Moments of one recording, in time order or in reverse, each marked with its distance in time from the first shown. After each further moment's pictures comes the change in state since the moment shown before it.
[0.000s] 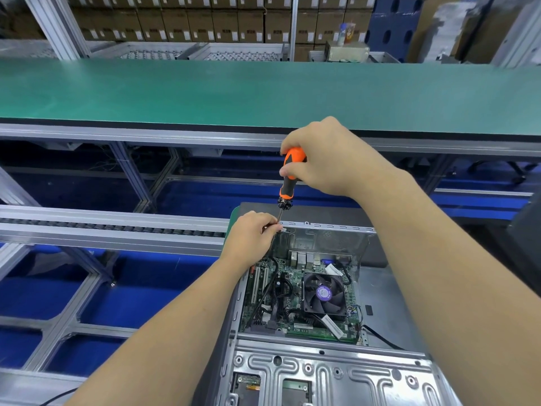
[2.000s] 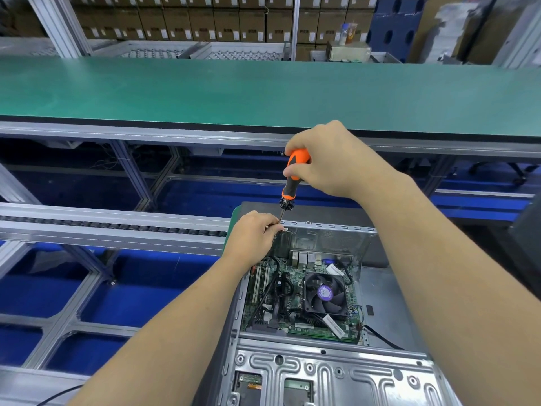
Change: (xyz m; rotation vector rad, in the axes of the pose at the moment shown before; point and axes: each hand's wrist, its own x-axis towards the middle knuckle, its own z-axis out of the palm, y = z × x) left_hand 0.000 -0.002 0.002 0.018 -0.018 -0.017; right_hand 0.000 0.004 0.006 0.054 0.009 0.038
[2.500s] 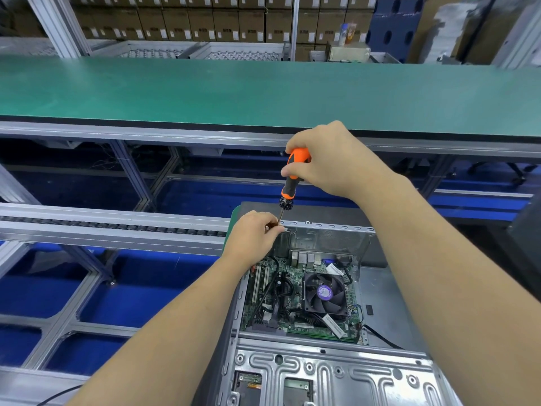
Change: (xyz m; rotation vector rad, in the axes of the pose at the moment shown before) left_hand 0.000 0.000 0.000 0.024 -0.007 -0.011; right_hand 0.000 0.000 0.002 0.022 -0.001 0.037
